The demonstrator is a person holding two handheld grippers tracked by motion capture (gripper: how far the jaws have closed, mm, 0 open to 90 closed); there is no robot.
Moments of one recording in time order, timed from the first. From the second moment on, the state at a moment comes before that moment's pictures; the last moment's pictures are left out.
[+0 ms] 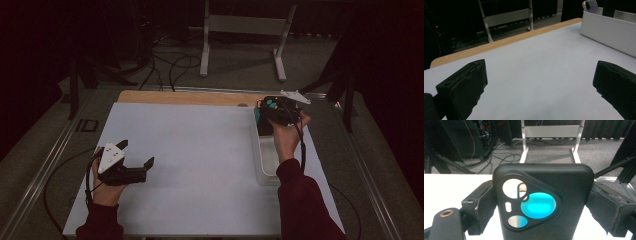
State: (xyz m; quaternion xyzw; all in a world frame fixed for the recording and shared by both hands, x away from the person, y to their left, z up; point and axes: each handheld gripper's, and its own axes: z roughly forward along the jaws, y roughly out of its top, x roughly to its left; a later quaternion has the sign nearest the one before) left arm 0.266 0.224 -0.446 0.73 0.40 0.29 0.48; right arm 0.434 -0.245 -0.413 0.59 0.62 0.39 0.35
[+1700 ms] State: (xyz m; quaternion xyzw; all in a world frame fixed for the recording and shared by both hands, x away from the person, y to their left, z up) left arm 0.266 0.224 -0.444 0.73 0.40 0.28 0.48; right arm 0.413 -0.242 -0.409 0.54 0.65 0.42 0.33
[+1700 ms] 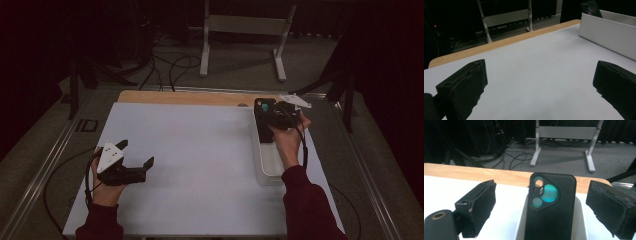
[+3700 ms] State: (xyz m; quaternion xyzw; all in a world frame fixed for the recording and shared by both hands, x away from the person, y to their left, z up) left arm 0.248 0.240 -0.466 0.71 0.40 0.29 0.50; right arm 0.237 -0.277 -0.471 0.39 0.67 0.55 0.31
